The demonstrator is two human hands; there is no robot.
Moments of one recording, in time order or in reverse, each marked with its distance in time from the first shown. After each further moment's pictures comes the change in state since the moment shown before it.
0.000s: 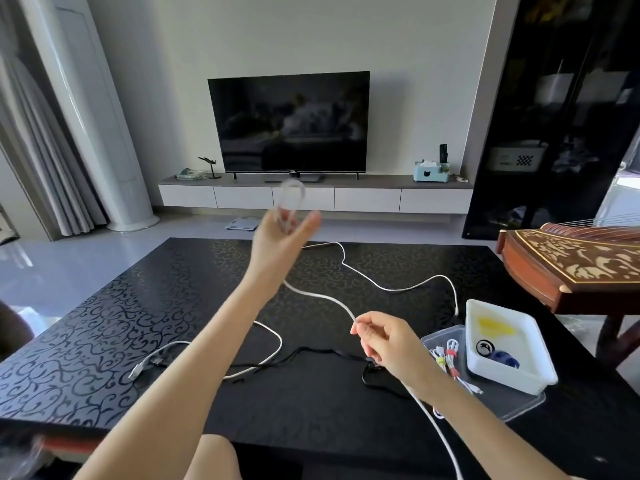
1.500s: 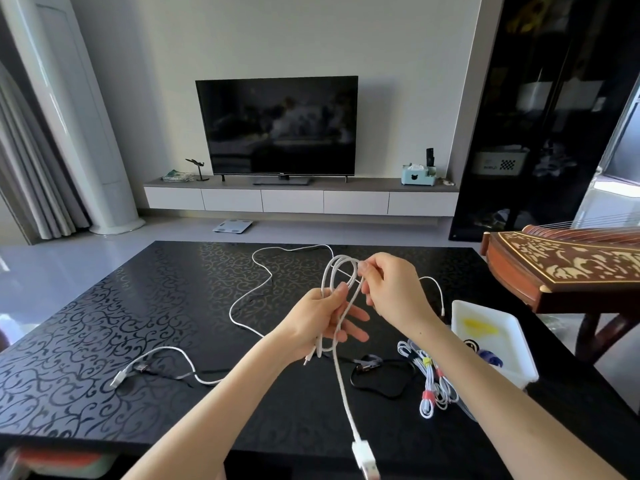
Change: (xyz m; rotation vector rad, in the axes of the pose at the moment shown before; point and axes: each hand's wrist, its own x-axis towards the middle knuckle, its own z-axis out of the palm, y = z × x) left_hand -0.059 -0.035 0.051 -0.336 -0.596 -0.485; right_hand 0.027 -0.071 -0.025 -0.422 0.326 -0.194
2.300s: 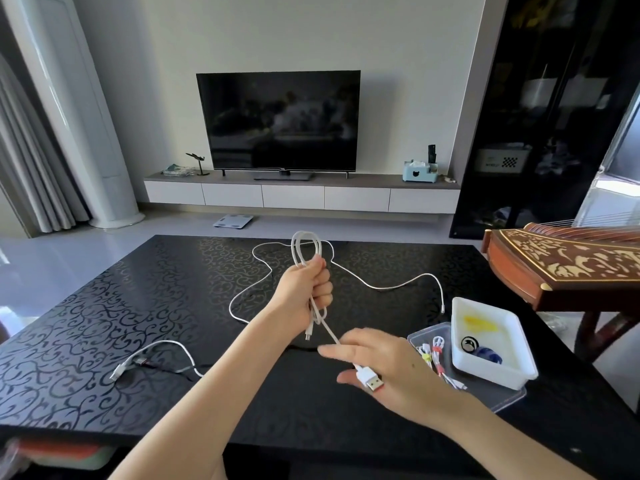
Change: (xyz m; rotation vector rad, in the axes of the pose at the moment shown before) left_hand 0.012 0.022 -0.006 -0.453 0.270 0.055; right_hand -0.073 0.033 0.007 -0.123 -0.322 -0.672
